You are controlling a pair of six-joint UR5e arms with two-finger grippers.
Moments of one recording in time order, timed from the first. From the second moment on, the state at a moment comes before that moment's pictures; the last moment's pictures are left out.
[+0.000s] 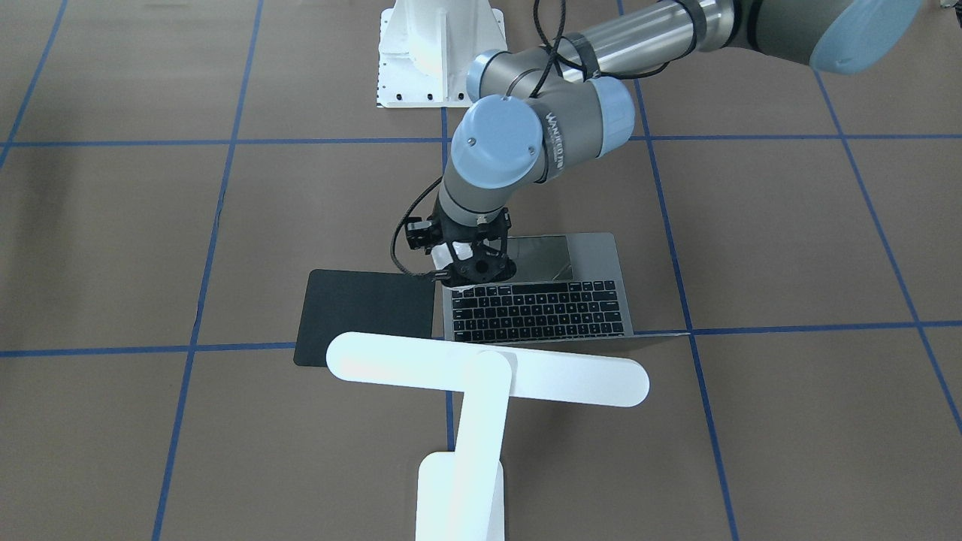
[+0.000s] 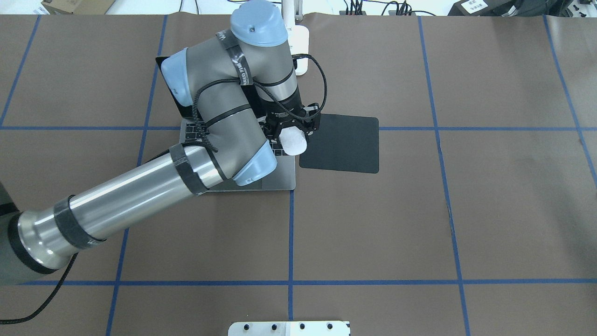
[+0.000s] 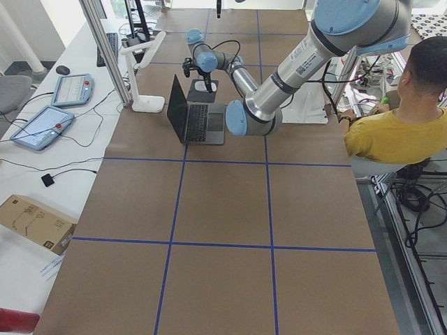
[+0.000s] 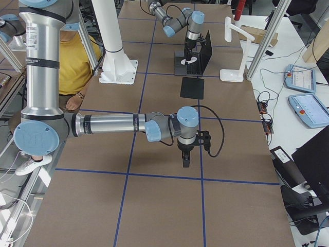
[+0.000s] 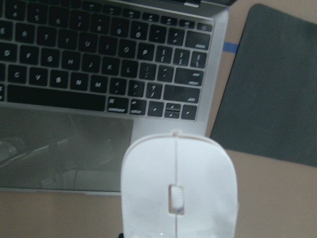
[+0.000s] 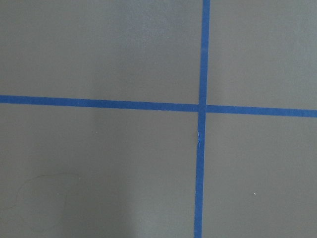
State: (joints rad) left arm -0.67 -2.61 -1.21 -1.67 -2.22 -1.26; right arm 1.38 -1.64 1.69 -1.37 2.24 0.27
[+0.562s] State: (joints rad) left arm -0.64 -2.79 -0.89 -1.83 -2.08 -1.26; right arm 1.38 -1.64 1.69 -1.37 2.24 0.27
